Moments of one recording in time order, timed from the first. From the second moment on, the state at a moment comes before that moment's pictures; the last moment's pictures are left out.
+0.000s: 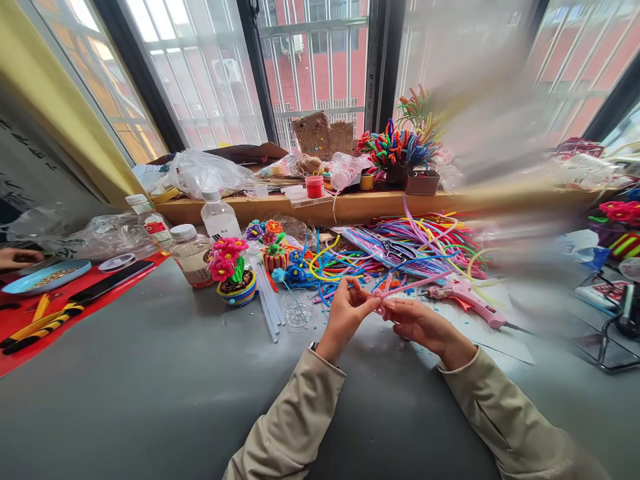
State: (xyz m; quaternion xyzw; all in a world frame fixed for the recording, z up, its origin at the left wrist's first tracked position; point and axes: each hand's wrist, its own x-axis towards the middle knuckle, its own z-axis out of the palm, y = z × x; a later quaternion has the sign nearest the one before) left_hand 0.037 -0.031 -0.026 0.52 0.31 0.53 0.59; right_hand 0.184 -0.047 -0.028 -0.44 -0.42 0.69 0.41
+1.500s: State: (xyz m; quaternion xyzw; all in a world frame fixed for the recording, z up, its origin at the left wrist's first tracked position) left_hand 0.039 -0.025 -0.034 0.48 0.37 0.46 0.65; right_hand 0.174 -0.041 -0.037 -0.43 -0.53 0.45 0.57
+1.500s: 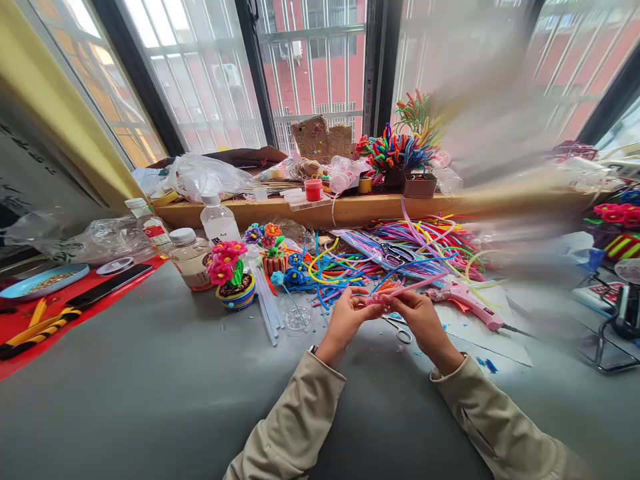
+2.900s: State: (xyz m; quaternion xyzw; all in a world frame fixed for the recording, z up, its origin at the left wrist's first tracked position) left_hand 0.033 -0.029 -0.030 0.38 0.36 0.45 0.73; right_hand 0.179 -0.046 -0.031 -0.46 -0.62 0.31 0.55
